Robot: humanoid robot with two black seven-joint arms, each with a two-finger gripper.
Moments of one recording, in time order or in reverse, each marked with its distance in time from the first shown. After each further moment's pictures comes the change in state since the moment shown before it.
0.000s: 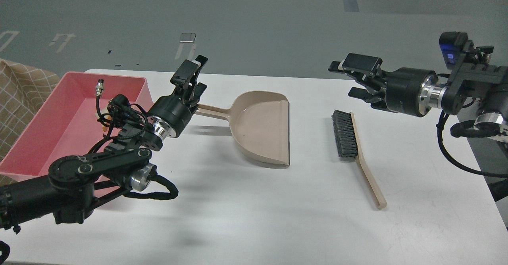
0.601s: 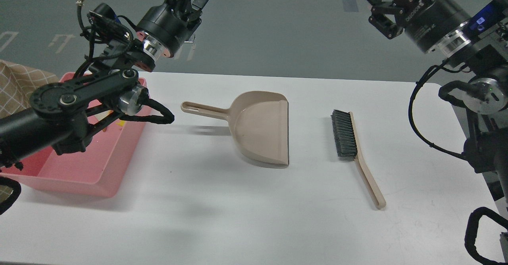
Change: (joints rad) left arm -0.255 -0.010 -0.142 0.190 0.003 -0.282 0.000; right arm 0.072 0.332 0.369 -0.389 0.037 0.000 0.464
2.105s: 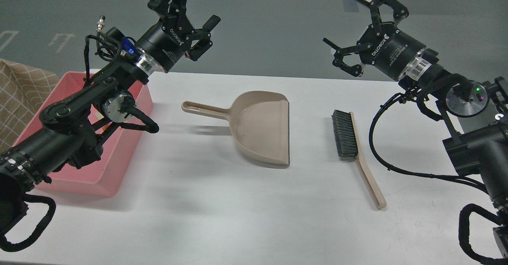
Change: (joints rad) left arm 0.183 -0.121 -0.262 0.229 -0.007 -0.560 0.000; right arm 0.025 -0.001 -0.168 -0.227 0.731 0.000 -0.460
